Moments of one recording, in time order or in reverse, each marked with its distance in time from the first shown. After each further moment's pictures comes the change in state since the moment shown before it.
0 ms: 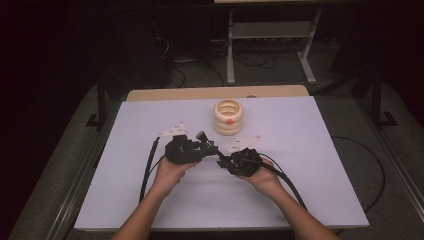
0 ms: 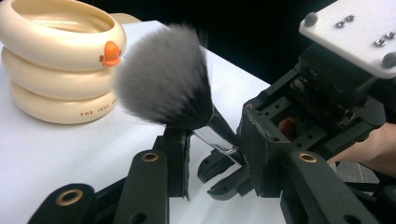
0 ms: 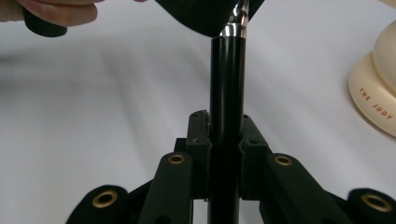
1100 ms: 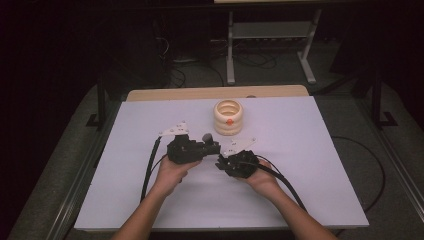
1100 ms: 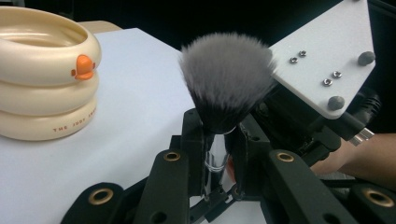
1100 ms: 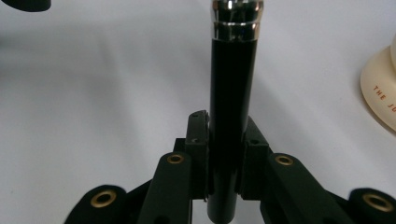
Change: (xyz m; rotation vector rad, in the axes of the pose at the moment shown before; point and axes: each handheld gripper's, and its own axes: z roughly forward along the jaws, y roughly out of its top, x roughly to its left) left arm -0.006 0.005 0.002 -0.019 -0.071 0.019; right arm 0.003 -0.003 0.011 0.022 -0.004 -0.033
